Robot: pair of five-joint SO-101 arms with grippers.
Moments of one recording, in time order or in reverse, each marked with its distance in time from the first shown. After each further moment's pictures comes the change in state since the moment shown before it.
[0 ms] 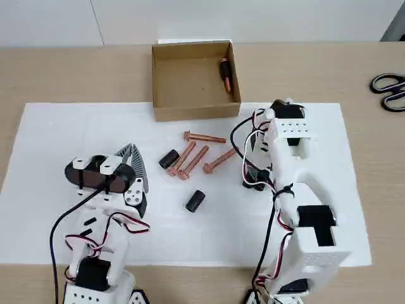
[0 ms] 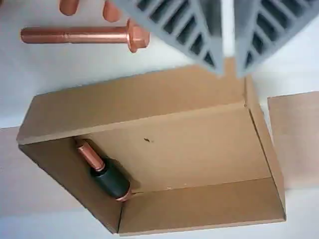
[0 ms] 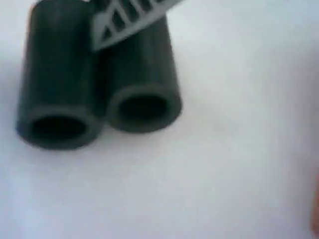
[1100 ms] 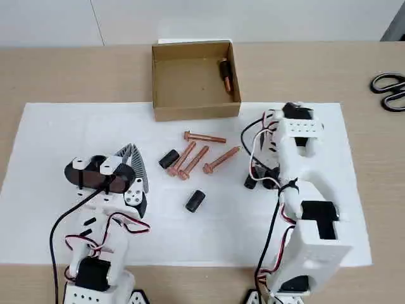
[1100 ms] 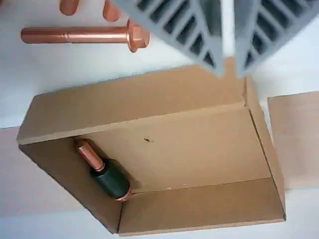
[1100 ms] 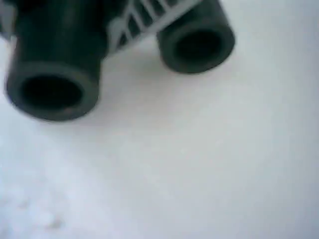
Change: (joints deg) left arm 0.0 0.0 0.0 0.0 0.0; right arm 4.2 1.0 0.4 -1.8 0.1
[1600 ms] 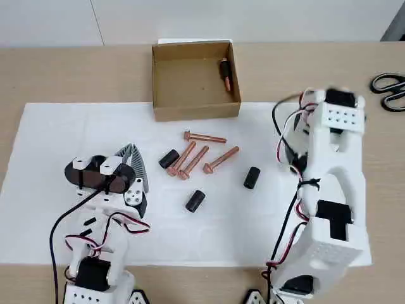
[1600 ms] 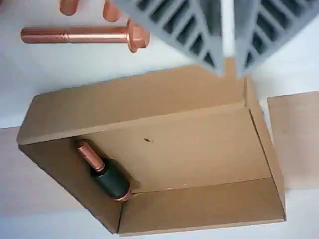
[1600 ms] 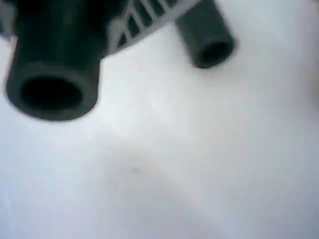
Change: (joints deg) left arm 0.0 0.0 0.0 0.0 -0.1; right arm 8.4 -0.8 -20.7 13.8 2.5
